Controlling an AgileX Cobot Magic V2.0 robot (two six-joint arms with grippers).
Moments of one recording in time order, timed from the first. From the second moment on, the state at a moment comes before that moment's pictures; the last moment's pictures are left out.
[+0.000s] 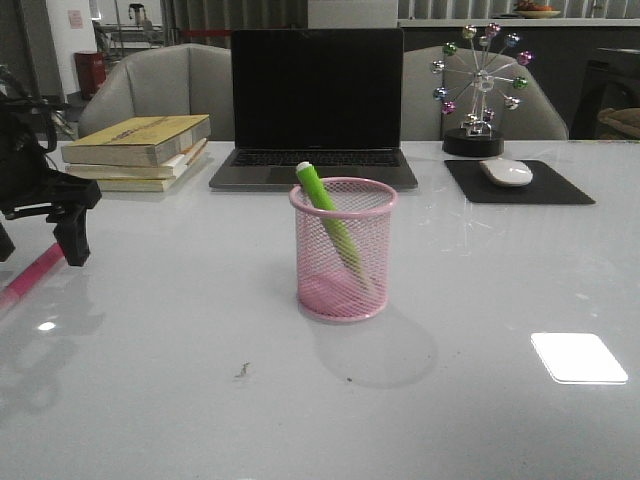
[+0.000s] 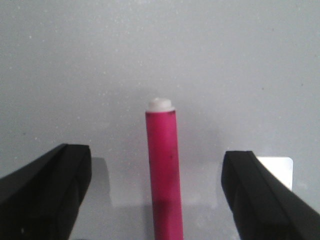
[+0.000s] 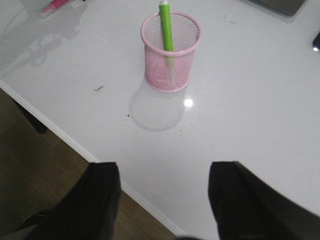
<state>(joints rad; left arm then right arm) -0.09 2.05 -1.44 -0.03 0.71 0.02 0.57 0.63 -0.69 0.04 0.74 -0.02</state>
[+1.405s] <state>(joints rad) -0.09 2.10 -1.48 -0.04 0.73 0.02 0.57 0.63 -0.69 0.04 0.74 -0.02</state>
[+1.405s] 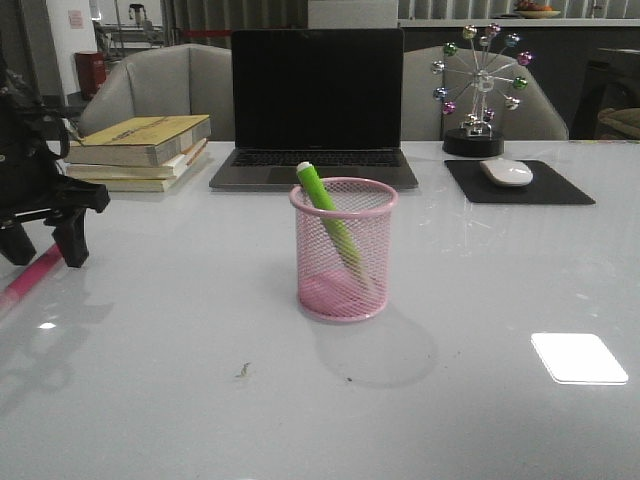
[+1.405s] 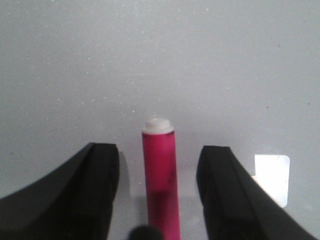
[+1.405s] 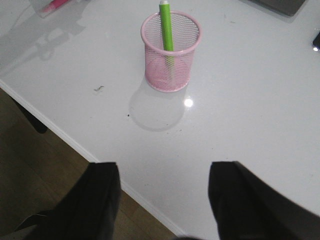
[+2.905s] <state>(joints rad) -0.75 1.59 -0.98 -0.05 -0.53 0.03 0.57 0.63 -0.69 0.04 0.74 -0.02</state>
